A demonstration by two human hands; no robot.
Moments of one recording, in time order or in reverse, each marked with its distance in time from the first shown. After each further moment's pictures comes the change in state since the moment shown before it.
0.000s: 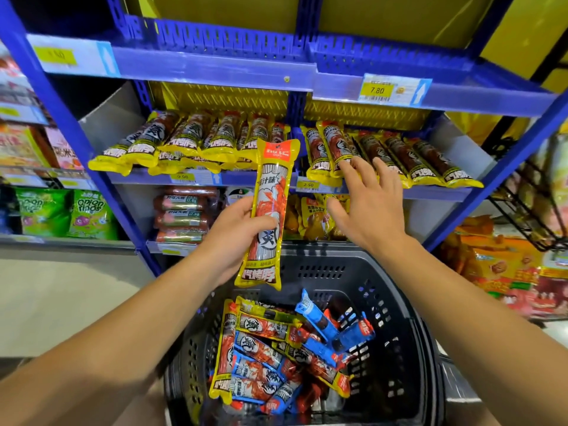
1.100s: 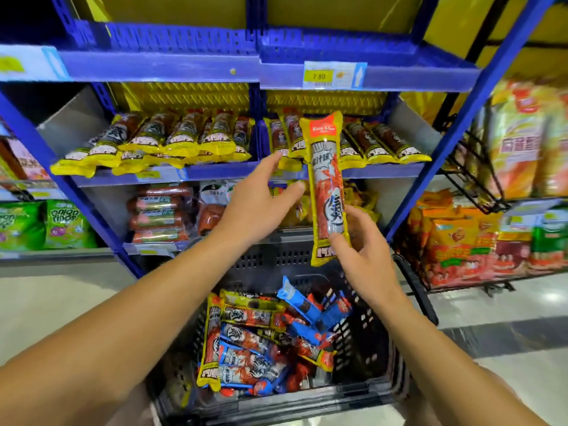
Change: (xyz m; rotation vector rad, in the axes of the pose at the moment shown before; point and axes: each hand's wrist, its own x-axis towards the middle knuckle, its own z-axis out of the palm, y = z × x) left_hand 0.004 0.020 0.083 0.714 0.095 0.379; right_hand -0.122 0.019 -0.012 1.126 0.031 0.363
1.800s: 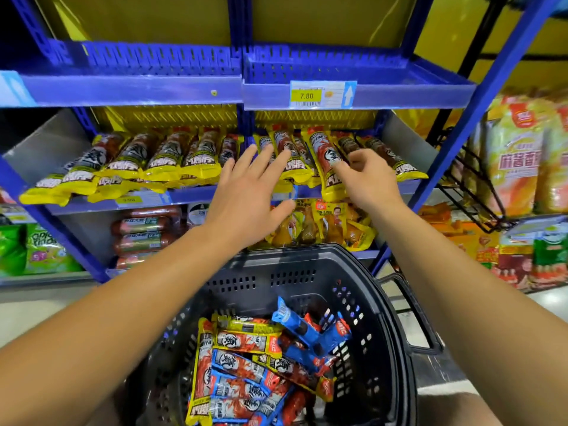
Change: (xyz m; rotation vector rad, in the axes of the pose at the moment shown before) left_hand 0.052 -0.005 -0.005 0.782 -0.010 0.326; right_hand 0.159 -0.033 -0.023 -0.396 0.156 0.085
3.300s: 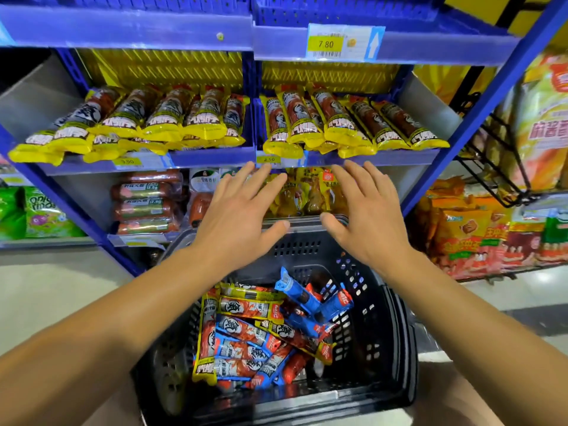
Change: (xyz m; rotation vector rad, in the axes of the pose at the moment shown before) left_hand -0.071 -0.012 0.034 -0.136 -0.087 0.026; right_hand -0.096 0.036 0.014 -0.628 -0.130 -0.471
